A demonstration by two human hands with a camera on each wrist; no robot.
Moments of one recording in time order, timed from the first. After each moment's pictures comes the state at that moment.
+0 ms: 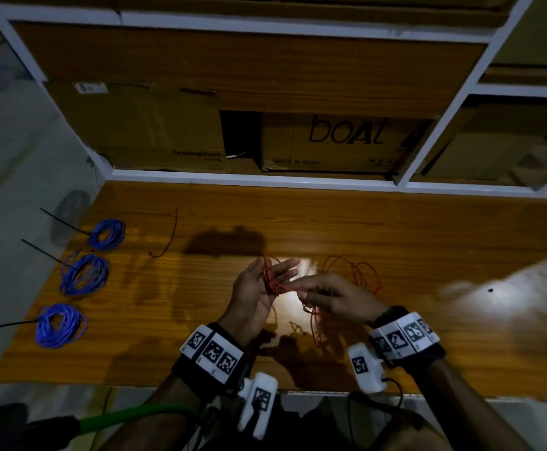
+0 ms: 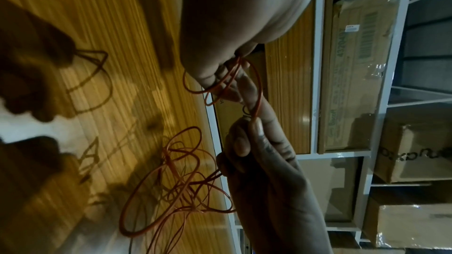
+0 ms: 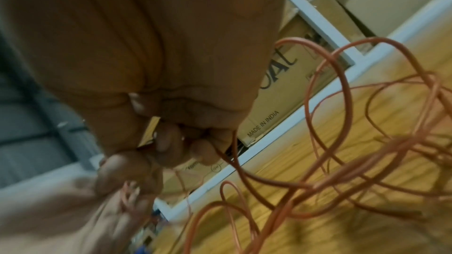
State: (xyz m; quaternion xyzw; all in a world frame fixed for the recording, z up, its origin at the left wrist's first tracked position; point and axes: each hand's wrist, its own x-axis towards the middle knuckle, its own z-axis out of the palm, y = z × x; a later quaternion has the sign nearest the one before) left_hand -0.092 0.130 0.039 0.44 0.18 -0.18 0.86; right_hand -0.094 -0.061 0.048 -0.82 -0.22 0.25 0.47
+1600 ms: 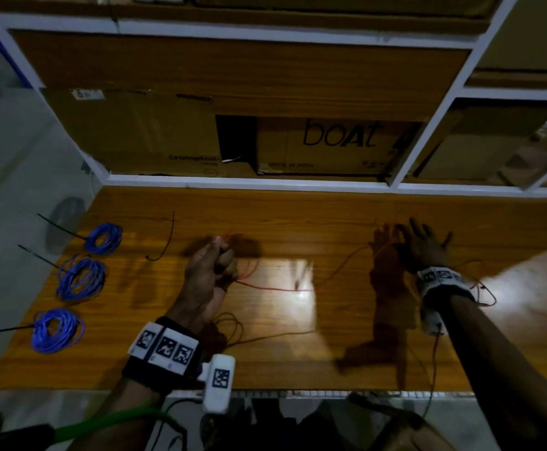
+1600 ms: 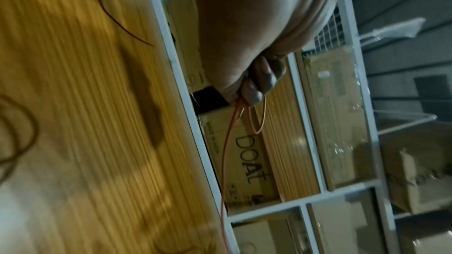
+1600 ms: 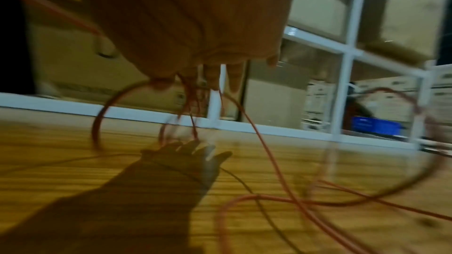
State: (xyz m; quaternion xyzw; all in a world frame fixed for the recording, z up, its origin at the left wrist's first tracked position) left_hand -0.075 0.200 0.055 0.47 0.08 -0.09 0.88; right_hand -0.026 -0.237 0.009 -0.98 0.14 0.10 -0.02
